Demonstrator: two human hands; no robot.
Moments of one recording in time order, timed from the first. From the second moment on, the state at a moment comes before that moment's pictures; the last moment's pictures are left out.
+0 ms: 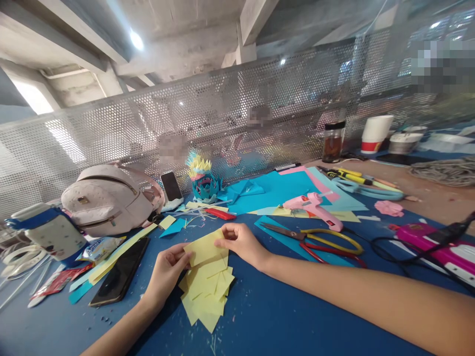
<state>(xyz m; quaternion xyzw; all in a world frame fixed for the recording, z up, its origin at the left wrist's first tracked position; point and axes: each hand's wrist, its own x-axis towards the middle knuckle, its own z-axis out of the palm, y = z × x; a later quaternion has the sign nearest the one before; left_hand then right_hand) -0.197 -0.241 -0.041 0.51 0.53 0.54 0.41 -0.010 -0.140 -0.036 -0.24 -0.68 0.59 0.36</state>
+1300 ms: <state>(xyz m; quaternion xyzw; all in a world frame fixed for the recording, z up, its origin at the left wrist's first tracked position) -0.204 -0.238 -0.042 0.51 0.52 0.53 0.44 -0.005 -0.135 -0.031 -0.25 -0.71 0.52 0.40</state>
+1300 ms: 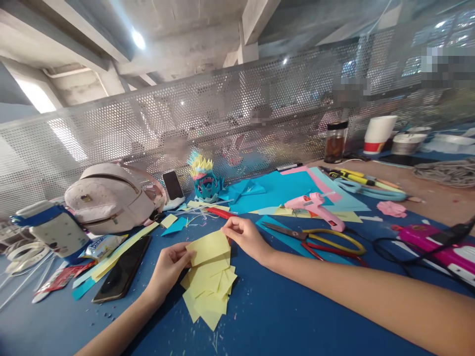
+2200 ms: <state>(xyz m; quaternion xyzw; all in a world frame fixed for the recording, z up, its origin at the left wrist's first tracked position) -0.206 -0.237 -0.041 0.44 0.52 0.59 0.44 -0.006 -0.140 -0.030 -0.24 -0.72 0.56 0.34</state>
